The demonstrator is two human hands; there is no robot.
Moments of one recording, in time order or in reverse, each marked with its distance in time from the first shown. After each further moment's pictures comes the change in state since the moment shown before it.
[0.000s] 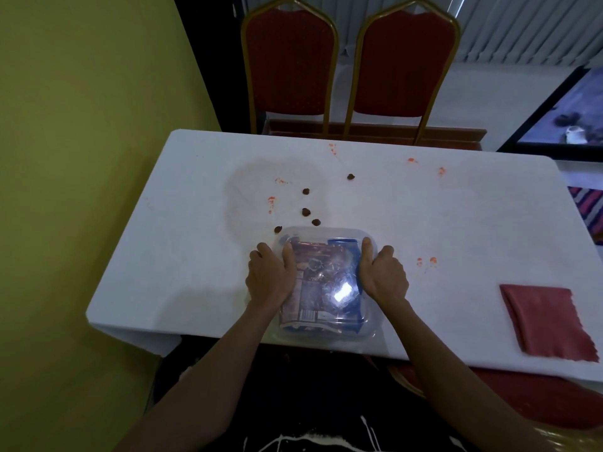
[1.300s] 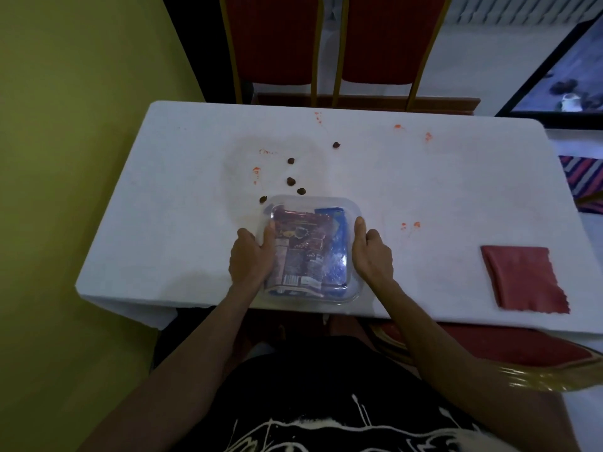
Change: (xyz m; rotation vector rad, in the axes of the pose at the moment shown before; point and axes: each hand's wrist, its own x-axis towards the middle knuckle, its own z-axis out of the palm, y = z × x) left_hand -0.031 -0.014 -0.008 -0.198 -0.064 -0.084; right_hand -0.029 0.029 -0.008 0.223 -0.135 0.031
